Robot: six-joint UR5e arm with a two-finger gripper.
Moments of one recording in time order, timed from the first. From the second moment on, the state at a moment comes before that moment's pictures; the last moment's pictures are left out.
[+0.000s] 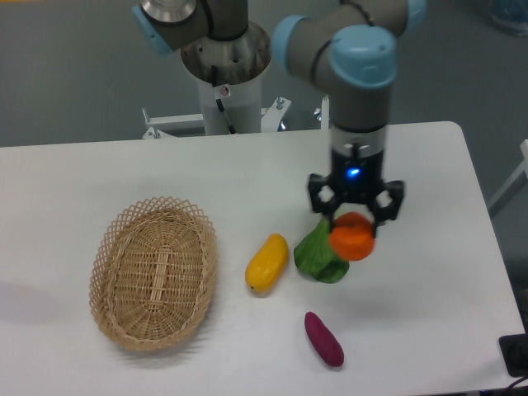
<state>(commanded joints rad) 2.67 -1.79 -1.64 -0.95 1.43 0.90</state>
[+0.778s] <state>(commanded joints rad) 2.69 -1.79 -1.65 -0.95 1.42 0.91</state>
